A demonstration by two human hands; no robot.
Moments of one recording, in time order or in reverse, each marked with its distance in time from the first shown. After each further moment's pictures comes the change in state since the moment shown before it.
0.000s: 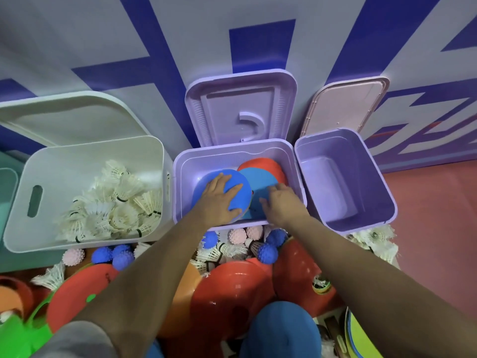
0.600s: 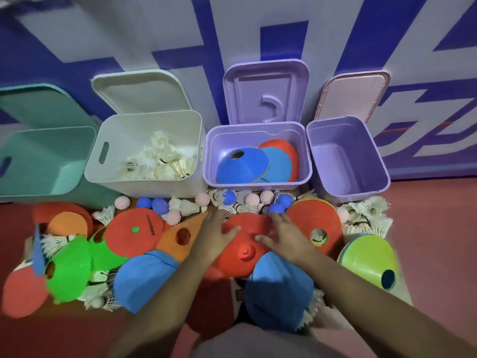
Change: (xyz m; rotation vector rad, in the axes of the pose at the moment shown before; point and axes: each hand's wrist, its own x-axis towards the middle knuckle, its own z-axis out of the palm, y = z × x) left_hand -0.210 0.073 0.038 -0.638 0.311 -0.422; right_hand -0.165 -0.001 0.060 0.287 -0.114 -0.228
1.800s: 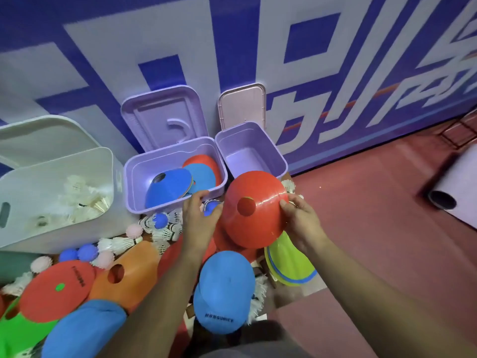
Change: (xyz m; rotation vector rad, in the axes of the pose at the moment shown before) left_hand -0.012 0.163 0.056 -0.411 0.104 0.087; right_hand -0.111 0.087 -0.096 1.434 0.651 0.248
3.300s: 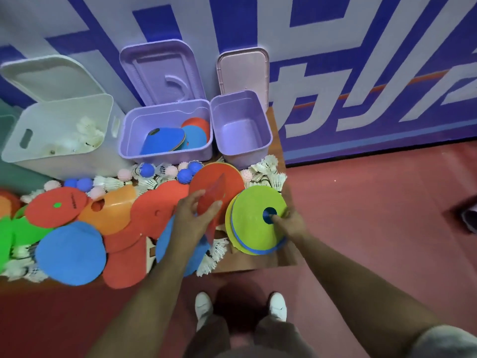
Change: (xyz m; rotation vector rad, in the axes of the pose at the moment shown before) left_hand -0.125 0.003 0.079 -0.031 0.070 -0.200; right_hand 0.053 0.052 -0.160 -1.038 -0.126 0.168
